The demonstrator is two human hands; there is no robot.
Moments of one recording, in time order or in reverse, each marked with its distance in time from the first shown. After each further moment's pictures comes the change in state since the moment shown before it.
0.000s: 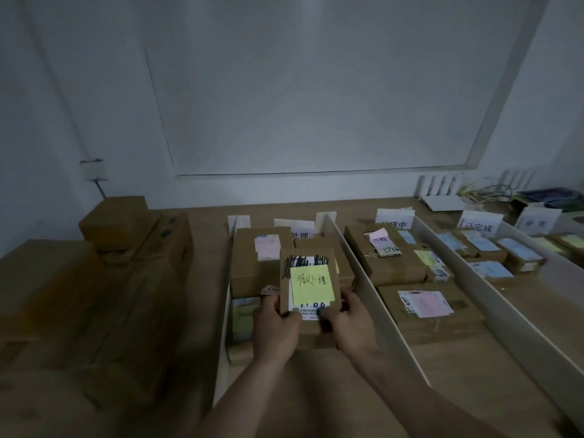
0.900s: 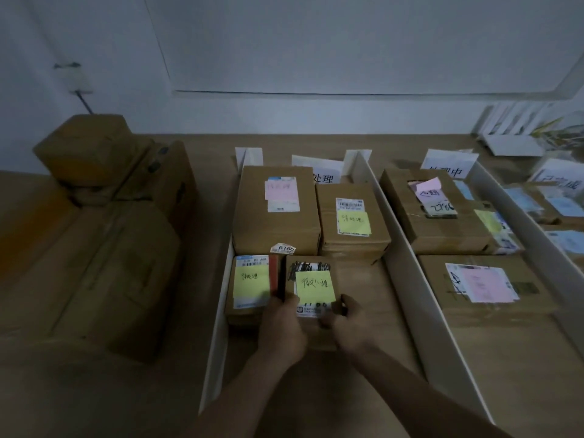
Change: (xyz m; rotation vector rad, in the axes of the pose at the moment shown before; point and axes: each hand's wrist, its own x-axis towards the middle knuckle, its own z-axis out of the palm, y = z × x) left_hand 0.075 -0.112 0.038 0.672 -0.212 -0.044; right_hand 0.096 0.116 0.074 -0.164 -0.220 0.253
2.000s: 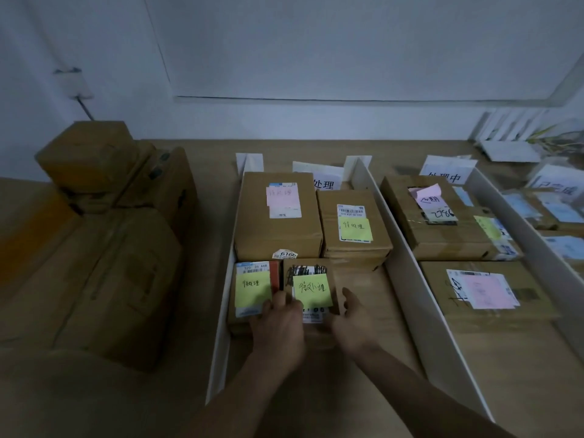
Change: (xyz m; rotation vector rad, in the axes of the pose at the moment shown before) left_hand 0.002 0.006 -0.024 0.411 -0.042 0.109; right_hand -0.003 -0.025 -0.004 -0.107 0.020 -0.009
